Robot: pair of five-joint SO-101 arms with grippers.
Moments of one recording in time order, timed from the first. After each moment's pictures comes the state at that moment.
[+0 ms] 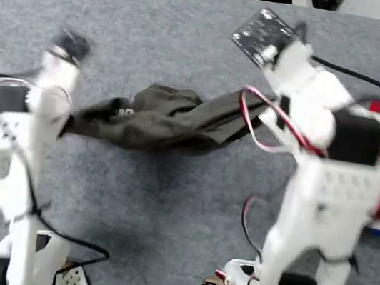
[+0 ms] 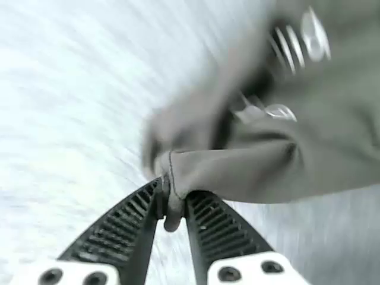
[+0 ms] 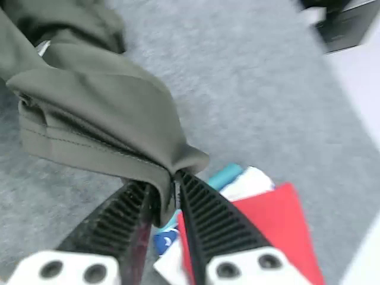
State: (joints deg) left arm -12.4 -34.5 22.8 77.9 -32.0; right arm -2.4 -20.9 -22.0 101.0 40.4
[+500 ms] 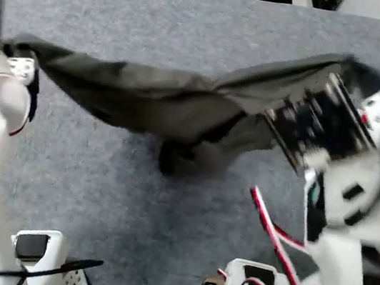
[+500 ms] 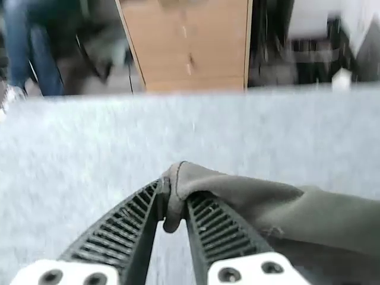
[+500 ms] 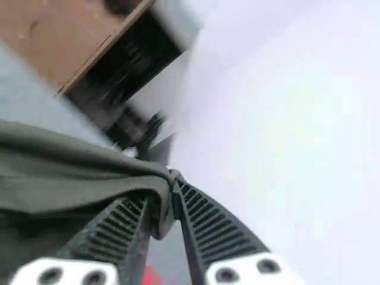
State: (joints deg) left arm -13.3 -47.8 -4.1 78.2 -17.6; right arm 1.3 -33.7 -39.7 87.5 40.5
